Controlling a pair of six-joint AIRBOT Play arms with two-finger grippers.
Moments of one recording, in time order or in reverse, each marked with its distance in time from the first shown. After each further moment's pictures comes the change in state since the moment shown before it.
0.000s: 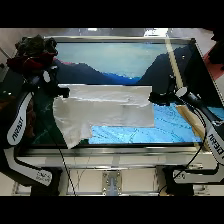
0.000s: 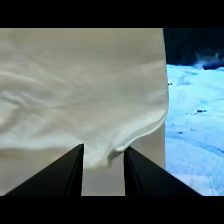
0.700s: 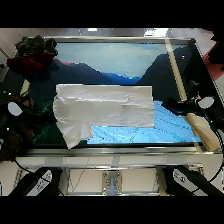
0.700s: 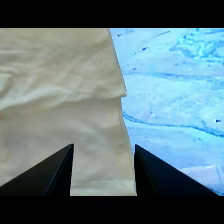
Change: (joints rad) left arm 0.211 0.696 -0.722 -0.211 -0.109 -0.101; right arm -0.164 0.378 -0.233 -0.054 0.151 0.136
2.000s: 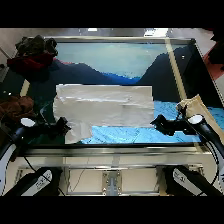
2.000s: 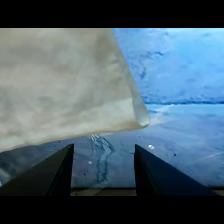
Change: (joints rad) left arm 0.018 -0.095 -0.269 -0.493 0.251 0.015; right arm -0.018 0.013 -0.326 0.263 0.001 -0.015
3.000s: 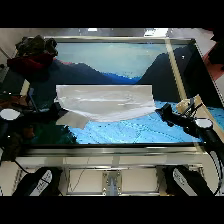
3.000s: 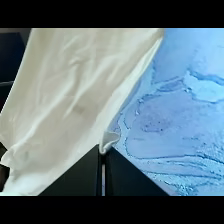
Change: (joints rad) left arm 0.000 0.176 0.211 -0.100 -0.098 0.192; right arm 0.000 0.185 -0.003 0.280 -0.183 -0.095
